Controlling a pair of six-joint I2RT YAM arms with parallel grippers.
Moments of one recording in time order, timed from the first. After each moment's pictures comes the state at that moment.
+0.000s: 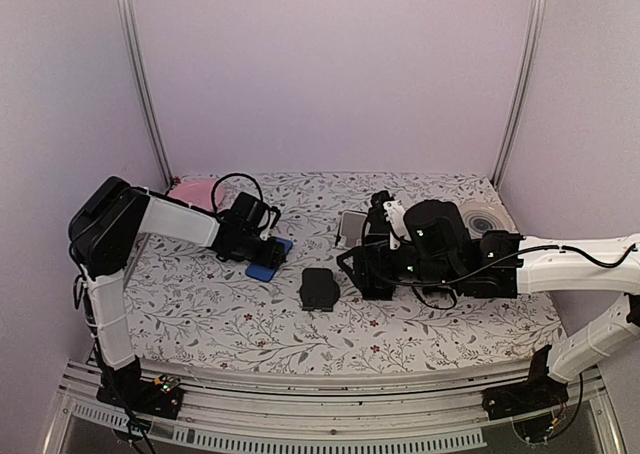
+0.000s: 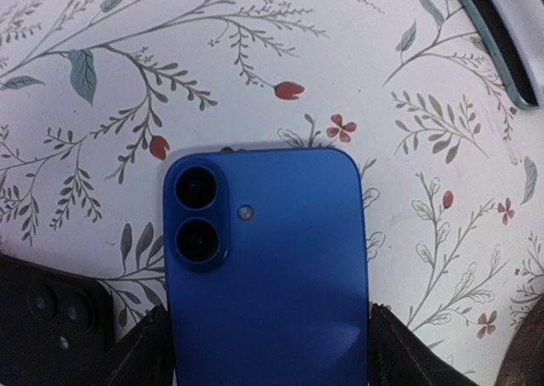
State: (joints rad) left arm -0.56 1.99 1.14 -0.08 -0.07 -0.15; right arm 1.08 1.36 0.94 -0.09 0.24 0.51
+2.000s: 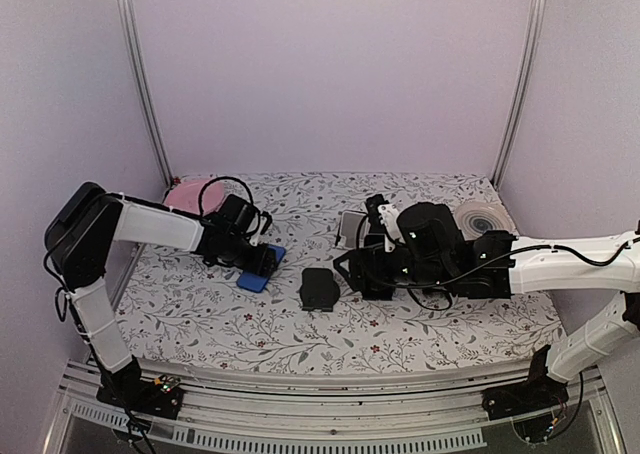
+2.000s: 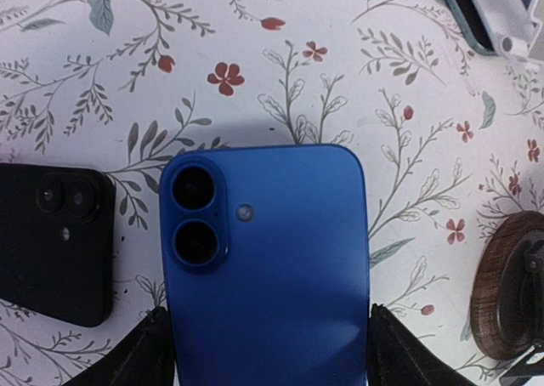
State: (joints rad) left arm -0.57 1.83 1.01 -0.15 -0.04 -0.18; right arm 1.08 1.39 0.94 -0.08 0.23 0.51
